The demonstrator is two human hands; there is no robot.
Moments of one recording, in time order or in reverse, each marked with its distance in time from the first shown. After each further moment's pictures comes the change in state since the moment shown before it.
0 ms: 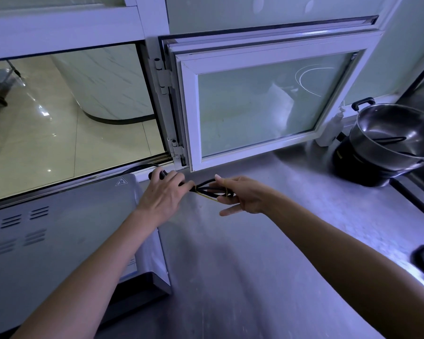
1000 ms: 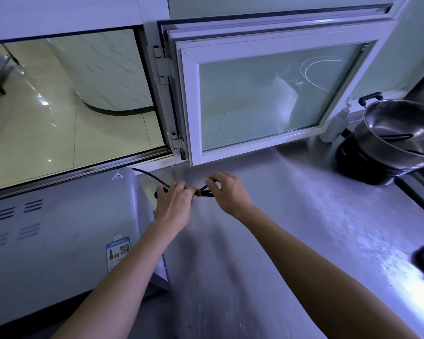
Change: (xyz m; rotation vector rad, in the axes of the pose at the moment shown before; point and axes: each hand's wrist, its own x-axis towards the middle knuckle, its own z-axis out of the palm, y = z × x) left_hand -0.002 0.048 0.040 -0.204 -0.236 -0.414; right_hand 0.048 0.042 0.021 -0.891 0.512 -0.587
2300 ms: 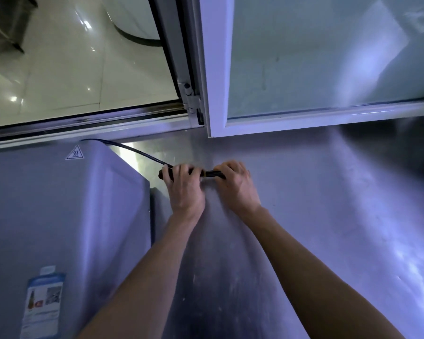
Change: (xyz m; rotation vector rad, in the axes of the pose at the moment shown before) left_hand 0.070 -0.005 0.160 -0.065 0.134 -0.413; right_hand 0.087 0.108 0.111 -0.089 -0.142 -0.184
